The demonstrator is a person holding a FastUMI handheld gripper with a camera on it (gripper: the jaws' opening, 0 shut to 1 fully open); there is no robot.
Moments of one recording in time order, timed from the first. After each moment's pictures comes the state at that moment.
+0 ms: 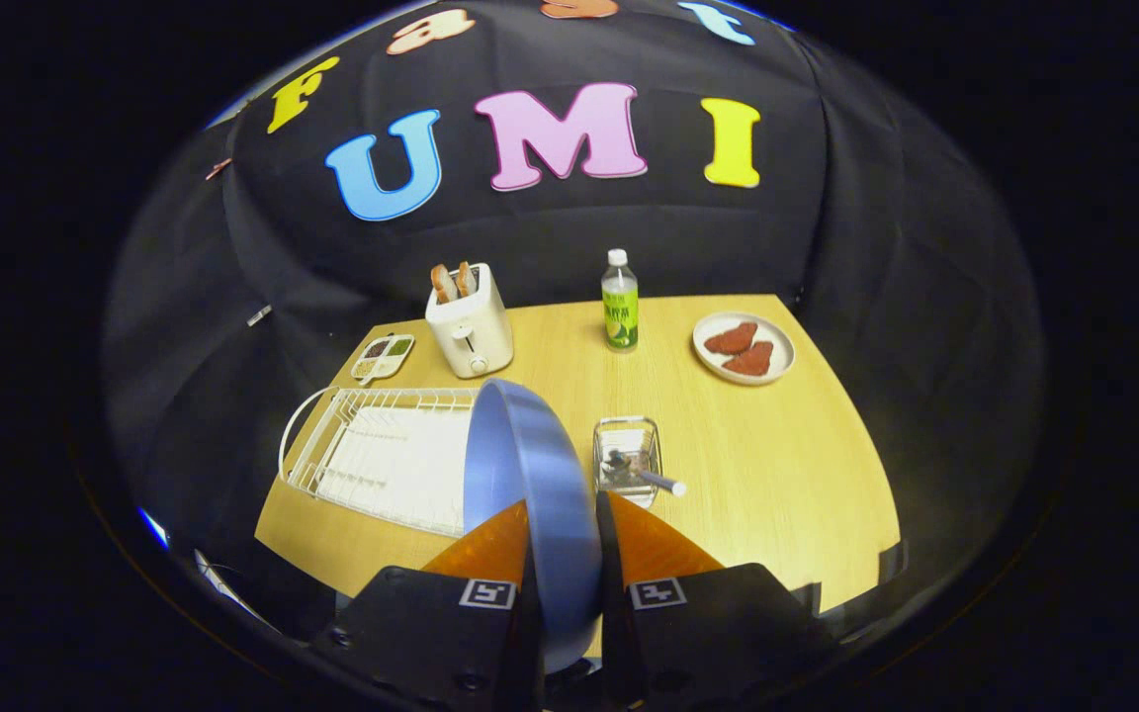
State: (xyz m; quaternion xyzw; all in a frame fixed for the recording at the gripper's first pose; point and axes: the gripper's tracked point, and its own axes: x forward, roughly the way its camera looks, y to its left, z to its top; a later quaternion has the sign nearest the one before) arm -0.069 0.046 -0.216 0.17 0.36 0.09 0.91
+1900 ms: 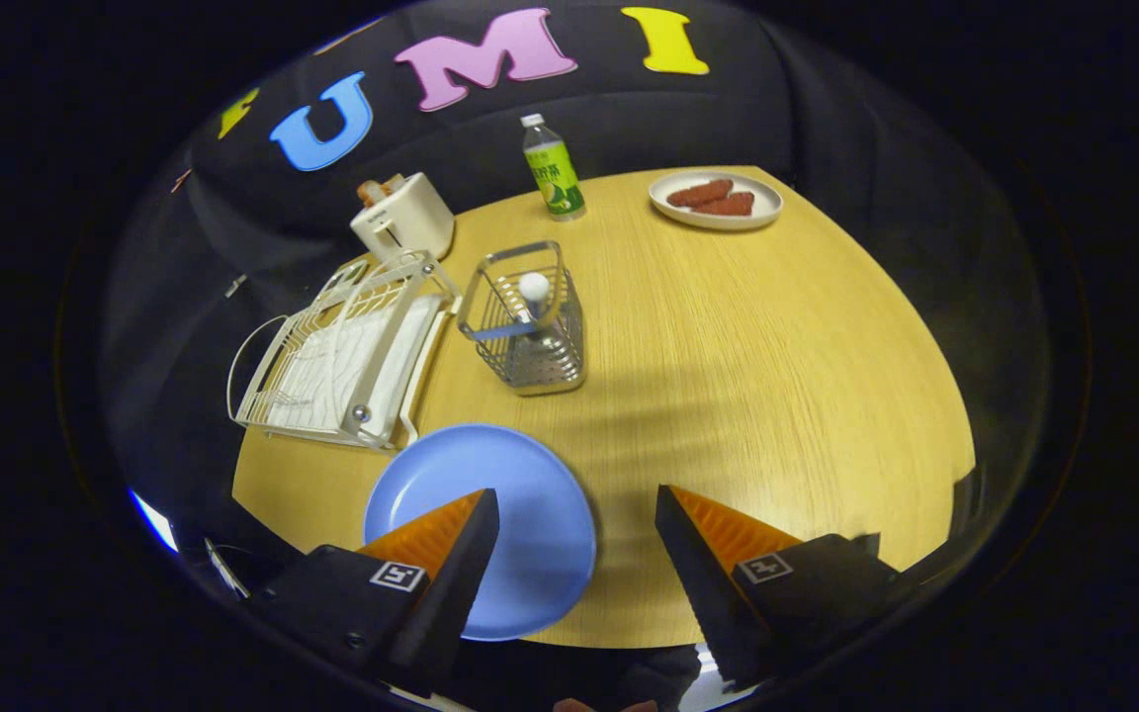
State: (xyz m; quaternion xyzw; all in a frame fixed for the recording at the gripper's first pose) arm -0.099 0.007 -0.361 0.18 0.42 0.13 0.88
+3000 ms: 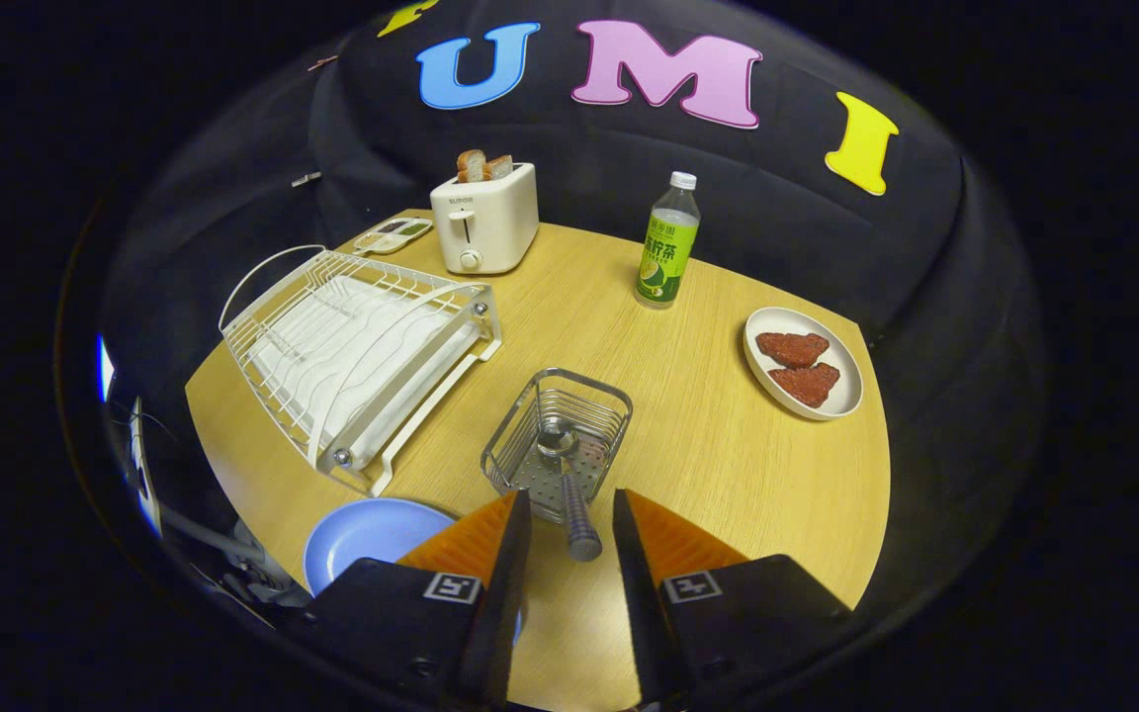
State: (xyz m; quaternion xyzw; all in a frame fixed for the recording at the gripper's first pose) arm 0.015 0.016 -0.350 -0.01 0.39 0.23 0.89
